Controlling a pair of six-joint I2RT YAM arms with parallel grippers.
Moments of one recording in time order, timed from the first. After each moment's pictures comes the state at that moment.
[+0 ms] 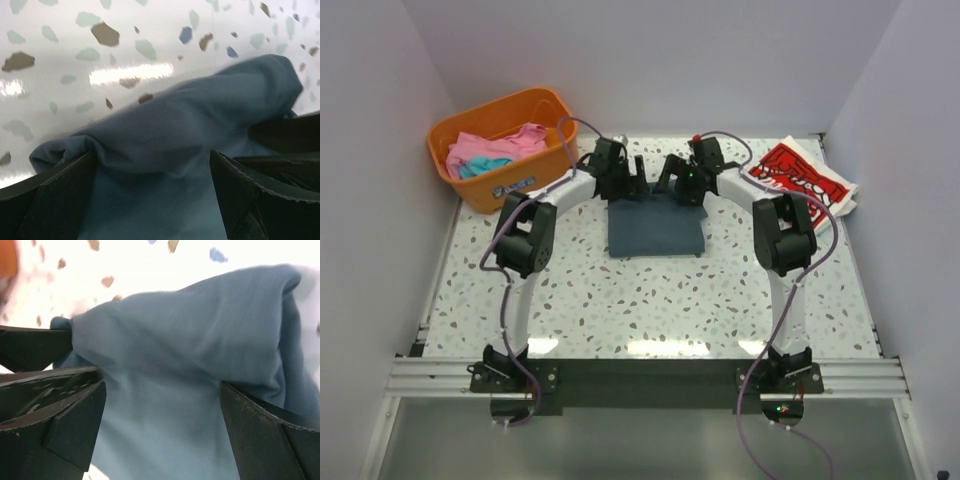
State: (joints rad) left arm -0.40 2.19 1.68 -0.27 0.15 -0.51; right arm 0.31 2.17 1.63 -0.30 -0.31 0.59
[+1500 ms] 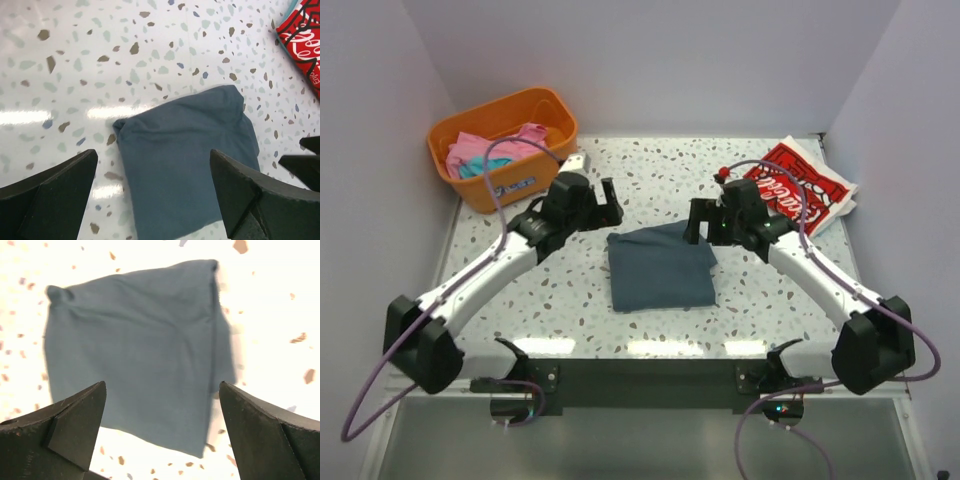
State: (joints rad) left arm -0.56 1.37 1.11 -0.37 -0.16 -0.58; right arm 0.43 1.32 1.00 -0.48 -0.06 0.43
